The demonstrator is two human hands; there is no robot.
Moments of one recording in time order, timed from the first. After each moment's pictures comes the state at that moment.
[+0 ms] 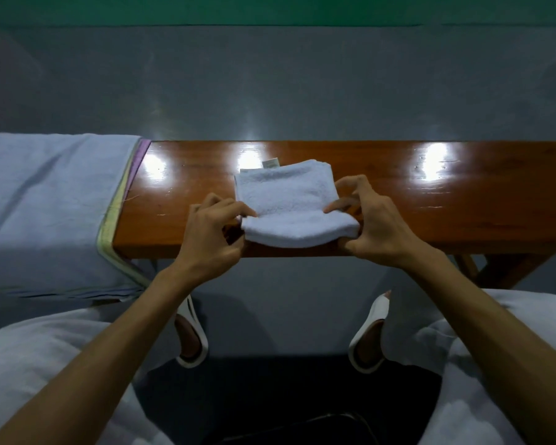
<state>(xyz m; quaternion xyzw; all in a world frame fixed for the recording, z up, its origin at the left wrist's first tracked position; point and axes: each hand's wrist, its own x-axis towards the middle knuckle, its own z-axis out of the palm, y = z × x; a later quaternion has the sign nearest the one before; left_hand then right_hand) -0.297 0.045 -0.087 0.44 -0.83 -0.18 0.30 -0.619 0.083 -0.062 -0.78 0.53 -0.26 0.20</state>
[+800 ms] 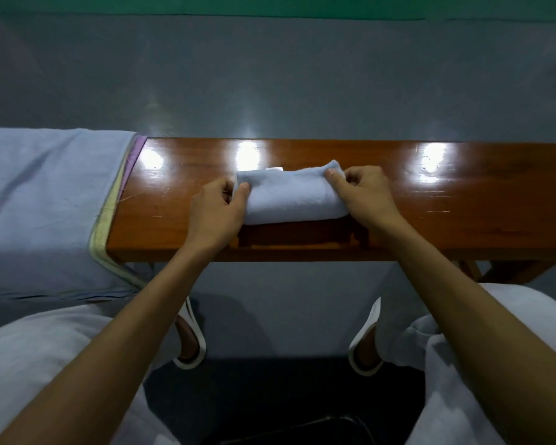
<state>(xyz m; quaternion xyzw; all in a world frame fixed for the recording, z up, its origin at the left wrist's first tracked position) -0.331 0.014 -0.064 0.63 -0.65 -0.28 0.31 -0.581 0.032 -0.048 -0.56 0.71 -0.34 0.26</state>
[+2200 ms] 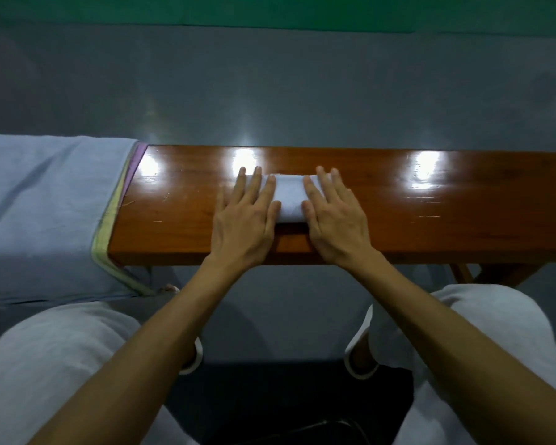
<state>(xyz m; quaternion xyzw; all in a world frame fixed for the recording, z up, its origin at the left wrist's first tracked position) -0.362 0.025 -0.083 0.56 -0.82 -0.03 0.11 -0.553 0.053 -0.077 -0.72 0.68 -0.12 0.03</state>
